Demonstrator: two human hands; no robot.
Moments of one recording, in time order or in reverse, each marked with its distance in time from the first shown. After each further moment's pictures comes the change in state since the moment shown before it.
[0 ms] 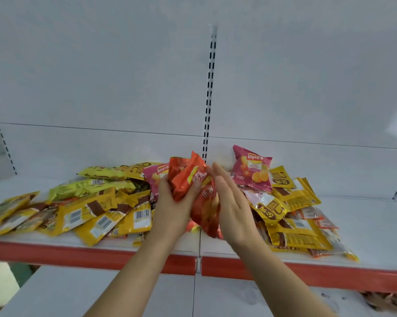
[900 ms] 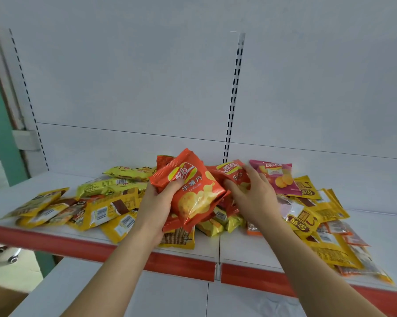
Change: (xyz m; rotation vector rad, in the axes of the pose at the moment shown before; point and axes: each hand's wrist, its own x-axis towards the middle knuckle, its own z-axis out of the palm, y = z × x) left_hand 0.024 0.004 -0.063 -0.279 0.084 -0.194; right_hand 0.062 0.030 -0.016 -0.773 0.124 0.027
